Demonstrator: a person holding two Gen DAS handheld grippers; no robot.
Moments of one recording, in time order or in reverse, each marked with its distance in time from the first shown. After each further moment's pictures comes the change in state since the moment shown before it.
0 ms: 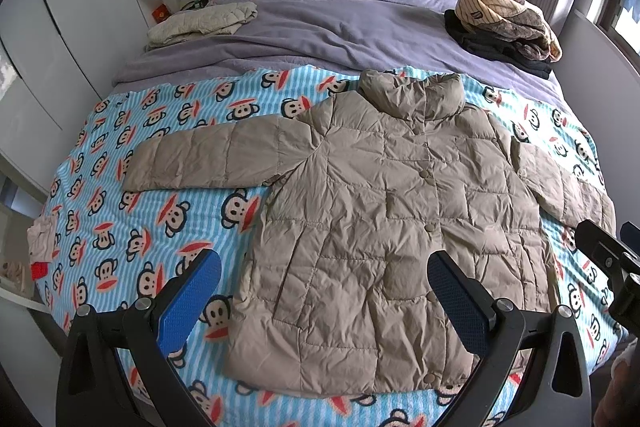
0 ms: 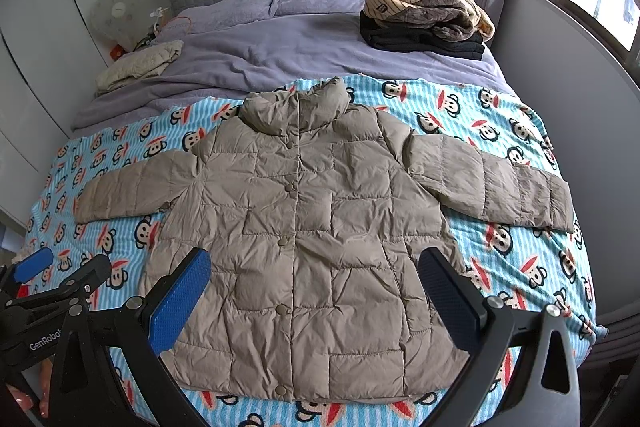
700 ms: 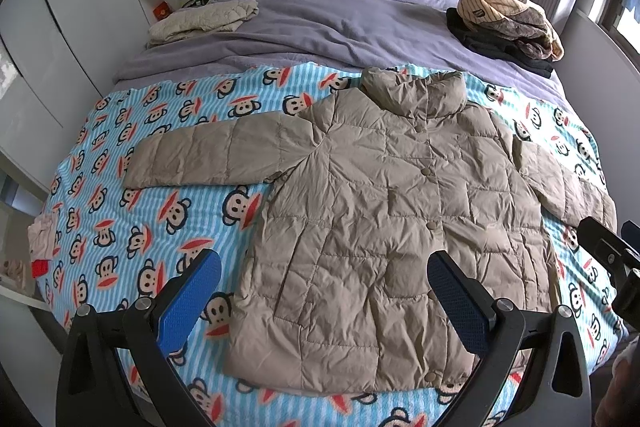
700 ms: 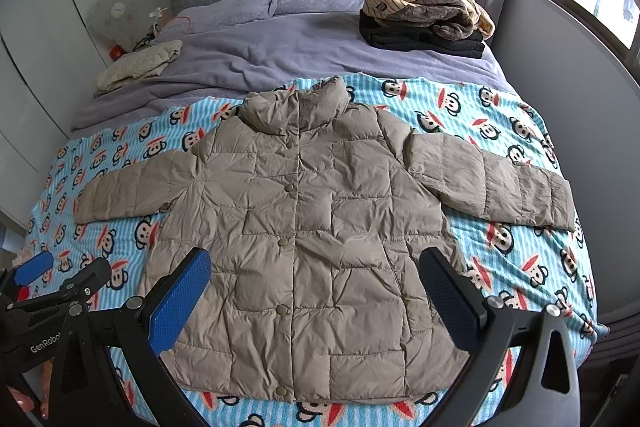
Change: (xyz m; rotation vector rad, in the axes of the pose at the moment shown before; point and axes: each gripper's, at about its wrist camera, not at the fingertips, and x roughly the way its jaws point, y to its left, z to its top) left arm 0.001 0.001 -0.001 -0.001 0.004 0.000; right arm 0.001 0.001 0.000 0.000 0.001 0.000
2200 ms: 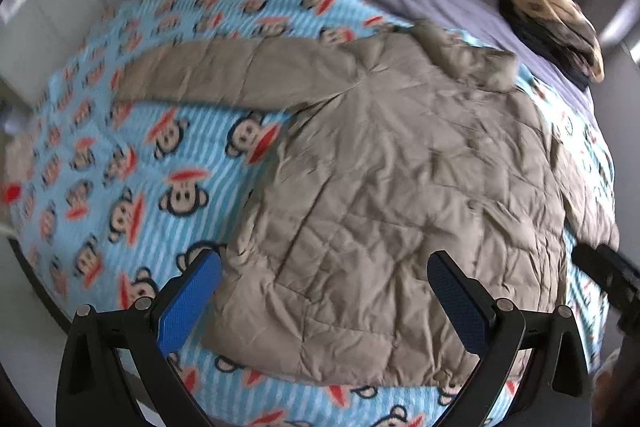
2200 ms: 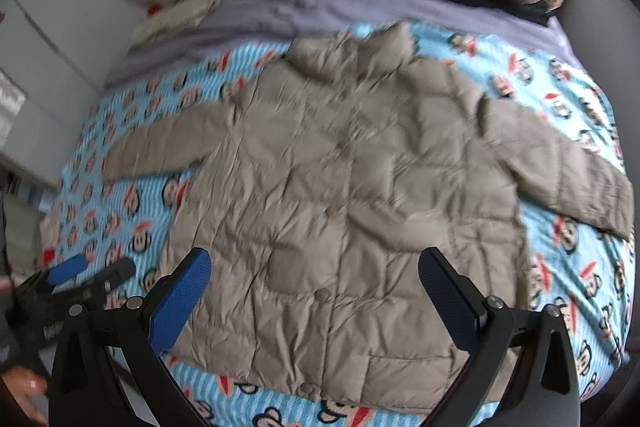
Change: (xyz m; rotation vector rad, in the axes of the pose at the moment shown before) left arm 0.046 0.093 -0.066 -0.238 0.204 -0.078; right arm 0.076 0.024 -0.010 -0.087 0.202 0.180
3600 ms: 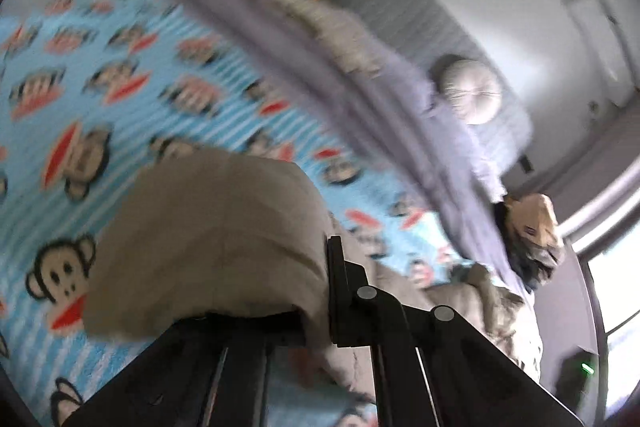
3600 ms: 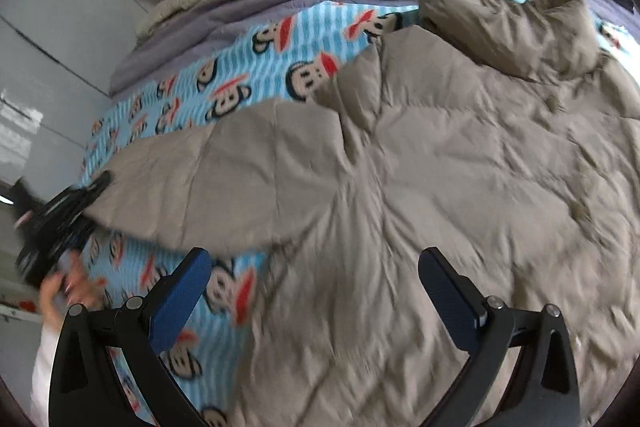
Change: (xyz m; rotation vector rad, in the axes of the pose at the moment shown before) left arm 0.076 0.272 0.205 -0.278 -0.413 -0.408; right arm 0.226 0.140 0.099 0.099 0.037 0.147
